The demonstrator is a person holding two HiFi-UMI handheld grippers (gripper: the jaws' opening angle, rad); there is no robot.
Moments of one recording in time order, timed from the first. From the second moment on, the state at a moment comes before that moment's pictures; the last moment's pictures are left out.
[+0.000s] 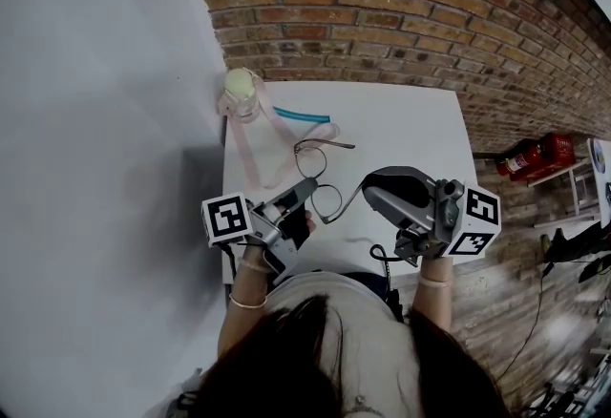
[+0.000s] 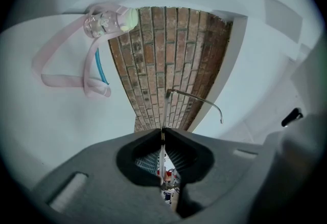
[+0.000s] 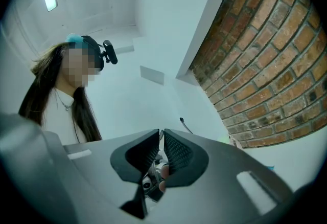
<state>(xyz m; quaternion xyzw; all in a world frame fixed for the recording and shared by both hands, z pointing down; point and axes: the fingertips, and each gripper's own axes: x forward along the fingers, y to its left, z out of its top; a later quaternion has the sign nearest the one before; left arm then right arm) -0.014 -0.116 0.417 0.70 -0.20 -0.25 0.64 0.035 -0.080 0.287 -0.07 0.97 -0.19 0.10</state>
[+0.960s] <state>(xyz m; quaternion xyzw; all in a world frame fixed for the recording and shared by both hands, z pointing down) -0.022 -0.115 0.415 0.69 -0.20 -0.27 0.64 0.048 -0.092 0.299 -0.12 0.97 -0.18 0.08</state>
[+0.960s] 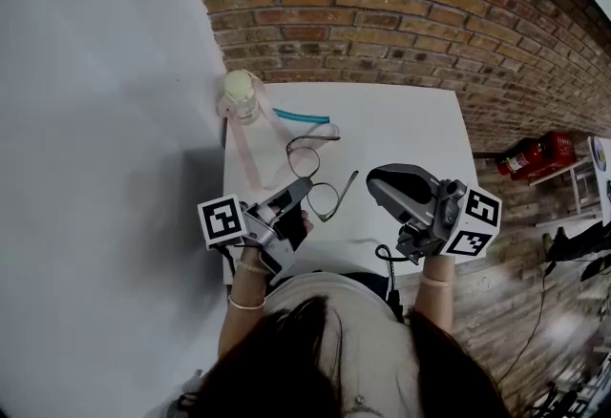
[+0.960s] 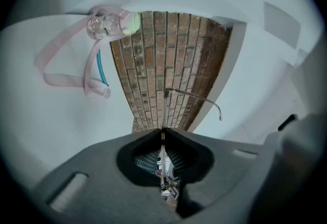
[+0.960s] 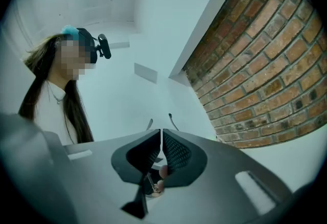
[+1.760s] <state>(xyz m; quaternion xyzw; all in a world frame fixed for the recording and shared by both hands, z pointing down) -0.022 -0.112 0.405 0.70 -0.20 -0.28 0.63 0.067 -0.131 0.346 -0.28 0.95 -0.17 0.01</state>
